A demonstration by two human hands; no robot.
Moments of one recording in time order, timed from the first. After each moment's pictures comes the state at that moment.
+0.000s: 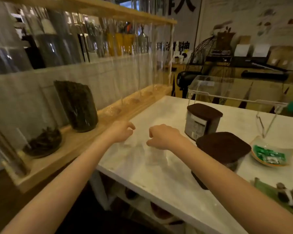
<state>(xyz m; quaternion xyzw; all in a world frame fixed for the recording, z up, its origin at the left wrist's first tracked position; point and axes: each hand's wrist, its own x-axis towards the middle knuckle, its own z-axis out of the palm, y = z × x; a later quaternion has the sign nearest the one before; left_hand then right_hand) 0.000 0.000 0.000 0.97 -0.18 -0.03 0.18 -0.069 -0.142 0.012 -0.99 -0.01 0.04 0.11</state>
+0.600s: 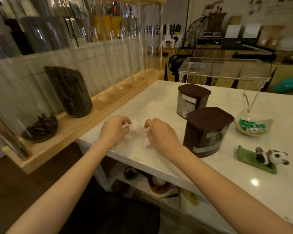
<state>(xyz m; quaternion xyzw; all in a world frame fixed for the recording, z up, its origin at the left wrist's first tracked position) -0.059 0.011 -0.030 0.95 -0.20 0.09 0.24 -0.133 -0.131 -0.027 -0.97 -0.03 -0.15 0.19</state>
